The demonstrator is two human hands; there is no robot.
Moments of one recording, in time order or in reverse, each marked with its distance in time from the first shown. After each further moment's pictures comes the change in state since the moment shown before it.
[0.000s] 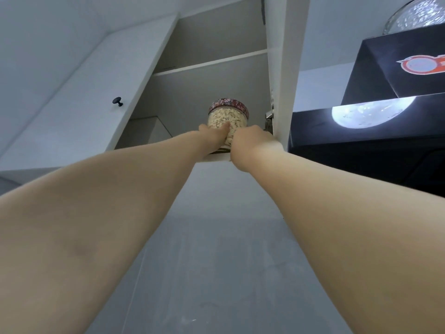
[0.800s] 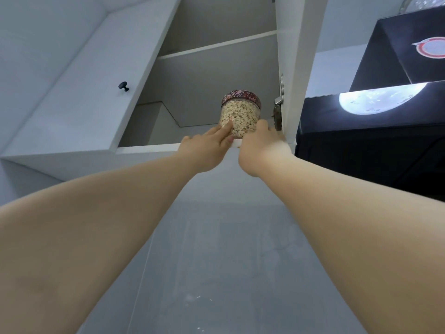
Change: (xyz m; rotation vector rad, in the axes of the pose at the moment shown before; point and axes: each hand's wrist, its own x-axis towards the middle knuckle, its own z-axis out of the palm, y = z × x) left_hand -0.028 -0.051 -0.013 0.643 -0.052 0.456; right_hand -0.015 0.001 0.016 -0.194 -0.041 -0.017
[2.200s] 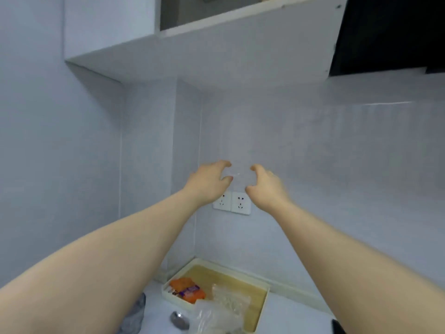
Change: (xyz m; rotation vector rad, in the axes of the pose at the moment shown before) left_hand -0.276 -0.053 0.082 -0.198 -0.506 -0.252; right_hand -0.219 -0.058 0.153 0.654 -0.569 0.170
